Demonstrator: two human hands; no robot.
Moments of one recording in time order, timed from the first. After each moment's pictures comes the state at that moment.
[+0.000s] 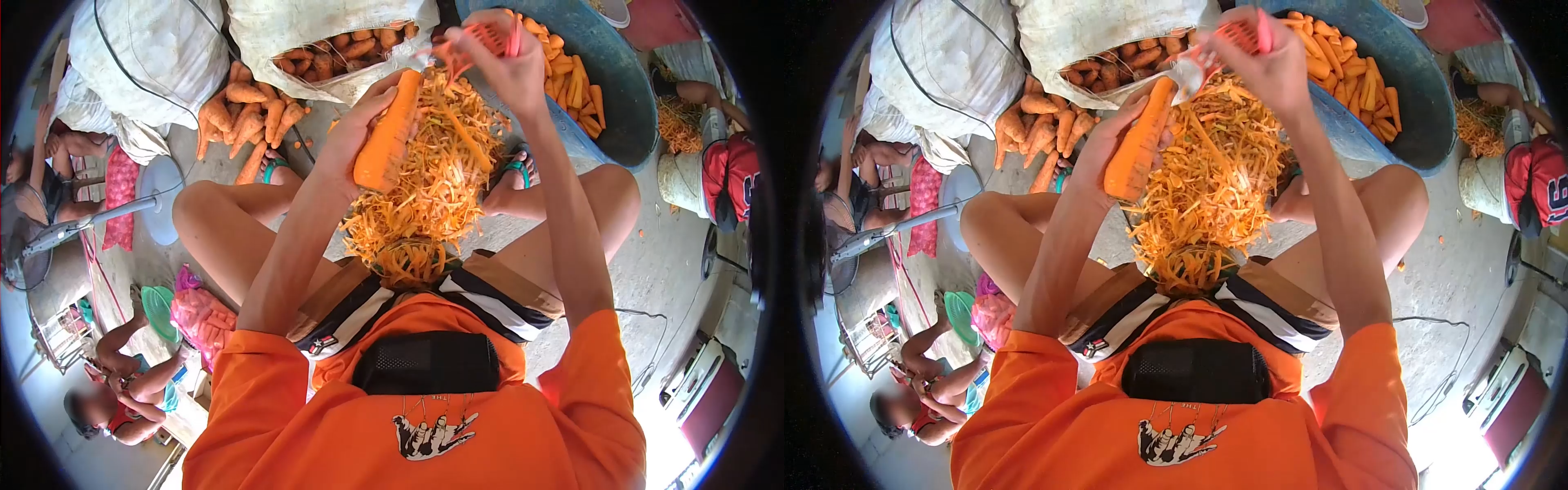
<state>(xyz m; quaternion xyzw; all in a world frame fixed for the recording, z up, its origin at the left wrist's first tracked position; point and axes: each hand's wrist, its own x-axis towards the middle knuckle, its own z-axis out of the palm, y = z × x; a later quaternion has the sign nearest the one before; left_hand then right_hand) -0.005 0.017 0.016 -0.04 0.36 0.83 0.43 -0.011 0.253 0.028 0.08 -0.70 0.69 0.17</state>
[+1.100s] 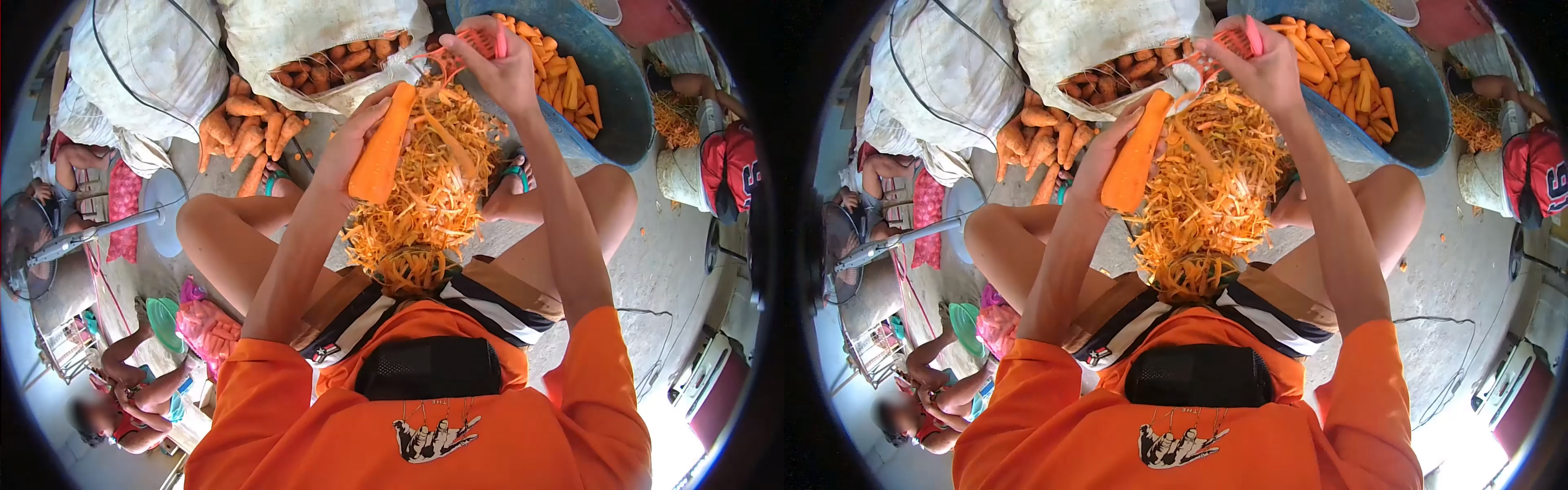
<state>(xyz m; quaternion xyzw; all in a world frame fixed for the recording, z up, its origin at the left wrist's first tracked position) -0.005 0.020 0.012 -0.03 0.40 0.83 0.39 -0.031 0.281 0.006 0.06 -0.77 0.59 0.22</state>
